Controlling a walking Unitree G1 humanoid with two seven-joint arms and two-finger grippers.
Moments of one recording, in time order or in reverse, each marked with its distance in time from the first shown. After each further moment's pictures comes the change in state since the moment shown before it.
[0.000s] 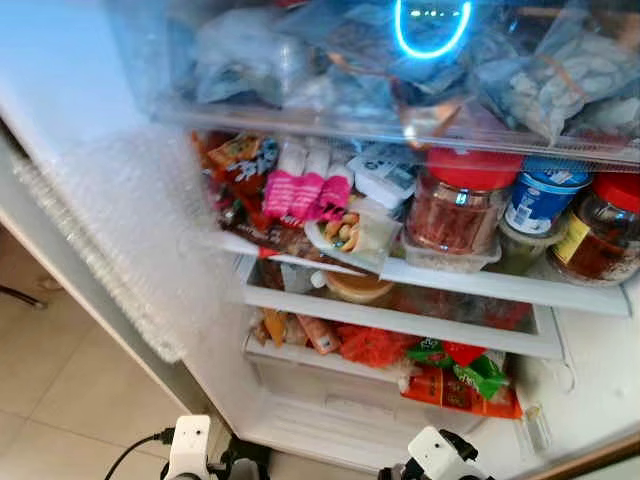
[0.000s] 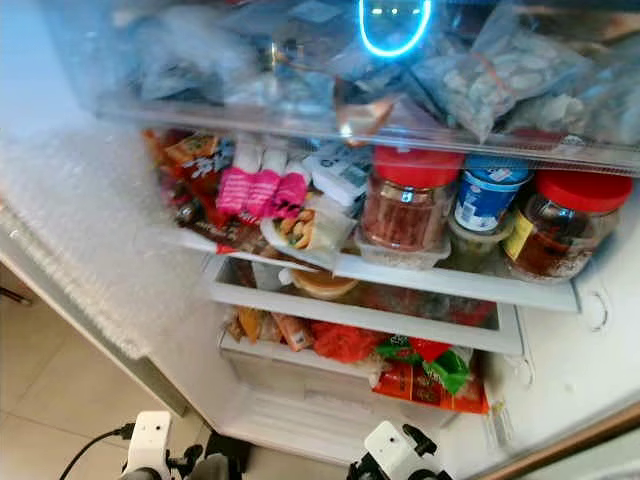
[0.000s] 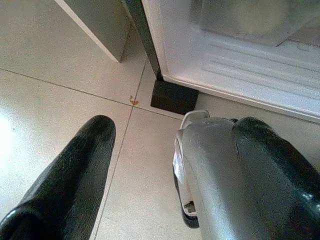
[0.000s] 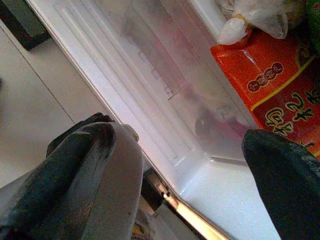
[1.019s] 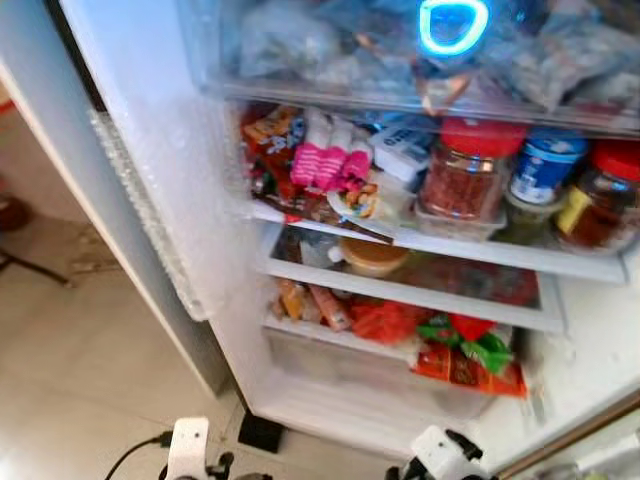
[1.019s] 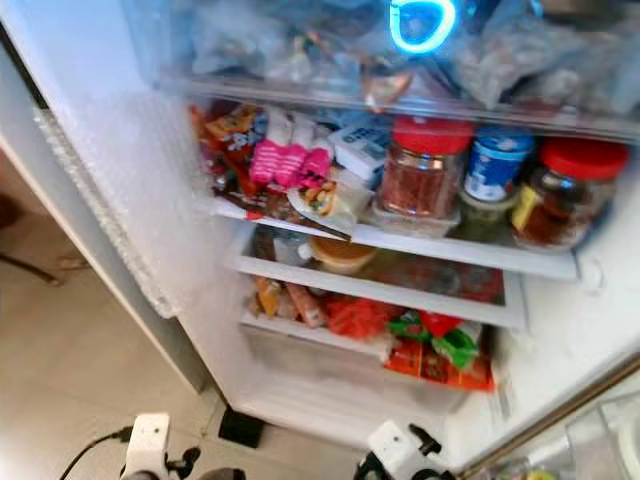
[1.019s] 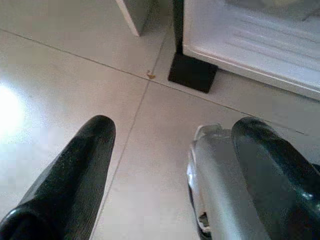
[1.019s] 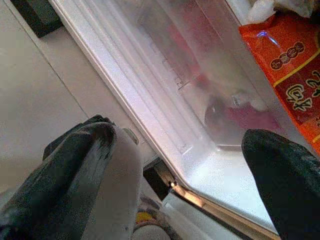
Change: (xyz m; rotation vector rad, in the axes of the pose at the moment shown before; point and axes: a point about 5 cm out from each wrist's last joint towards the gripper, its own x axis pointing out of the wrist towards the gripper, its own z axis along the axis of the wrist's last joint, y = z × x) left arm -0.001 0.002 -0.003 -0.005 0.007 0.027; right arm 0.000 -0.004 -0.001 0.003 0.013 -0.032
